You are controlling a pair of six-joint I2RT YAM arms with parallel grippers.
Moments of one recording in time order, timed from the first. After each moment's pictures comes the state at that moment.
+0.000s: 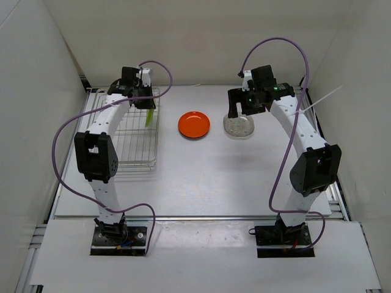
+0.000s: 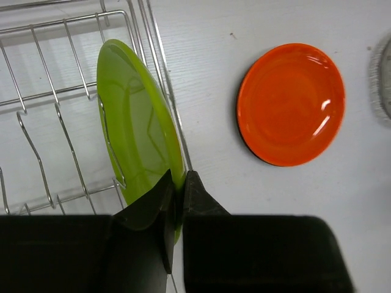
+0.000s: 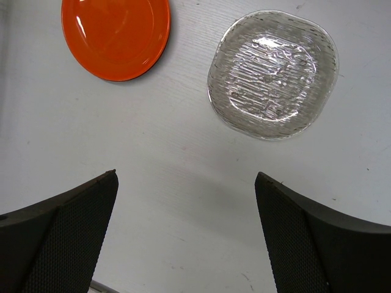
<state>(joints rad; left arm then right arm) -0.13 1.97 1.78 -0.61 0.22 -0.07 0.31 1.77 1.76 -0.88 -0.20 0.03</state>
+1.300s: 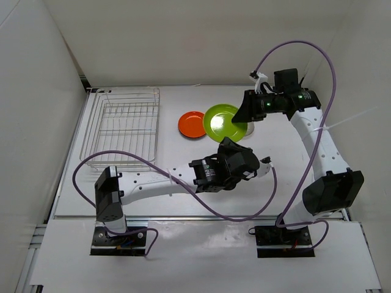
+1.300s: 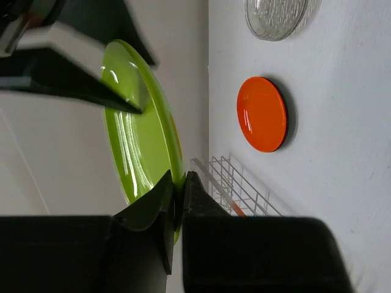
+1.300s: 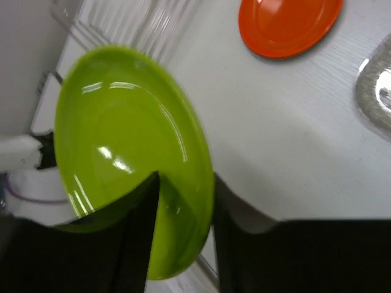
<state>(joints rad) -1.34 1.74 1.59 -0.44 -0.89 0.97 0.22 1.54 1.64 -0.93 -0.74 0.05</state>
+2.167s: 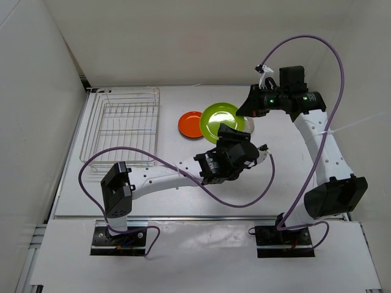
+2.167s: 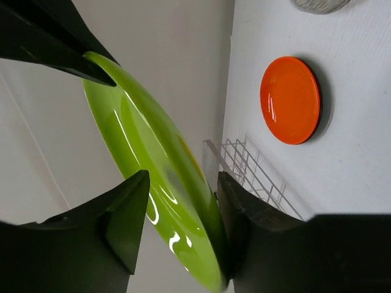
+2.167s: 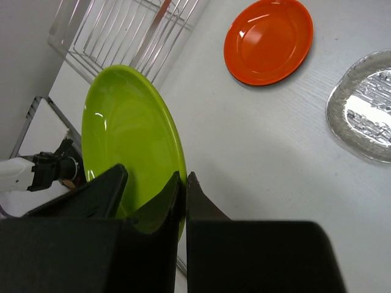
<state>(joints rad) -1.27 1.81 1.59 -0.31 -0.97 1.04 0.21 1.50 1.65 -0.84 -0.71 0.10</state>
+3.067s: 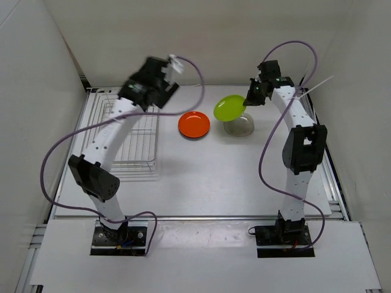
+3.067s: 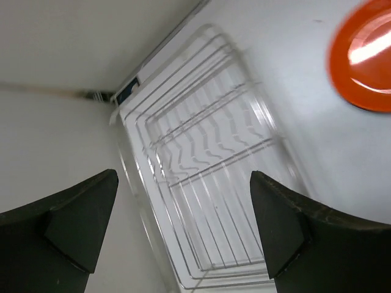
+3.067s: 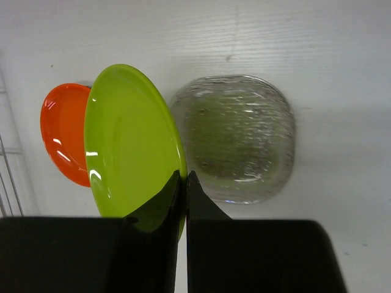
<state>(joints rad) -0.56 1.76 1.97 -0.87 -0.50 0.51 0.15 2.06 1.96 -0.77 -0.19 0.35</state>
